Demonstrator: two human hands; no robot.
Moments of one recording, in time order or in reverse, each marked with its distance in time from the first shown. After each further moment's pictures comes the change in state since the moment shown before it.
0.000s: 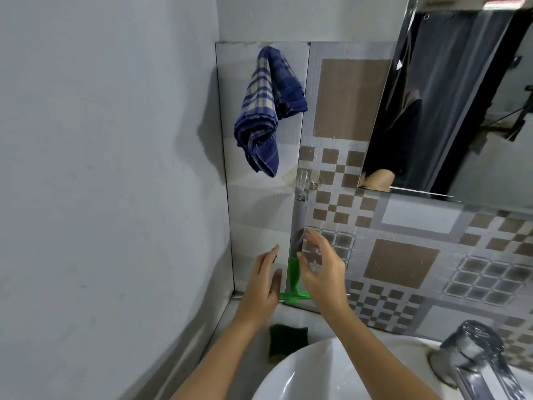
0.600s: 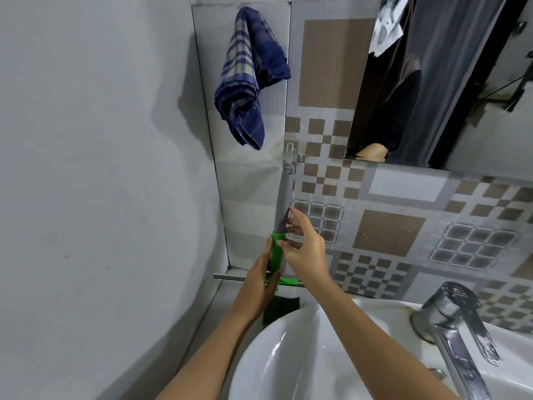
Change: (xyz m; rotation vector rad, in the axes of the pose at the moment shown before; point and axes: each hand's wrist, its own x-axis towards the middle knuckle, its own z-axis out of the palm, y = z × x) left_hand -0.031 0.004 0.019 -0.017 -0.103 -0.175; right_hand -0.009 -0.005 0.005 0.145 -0.130 0.161
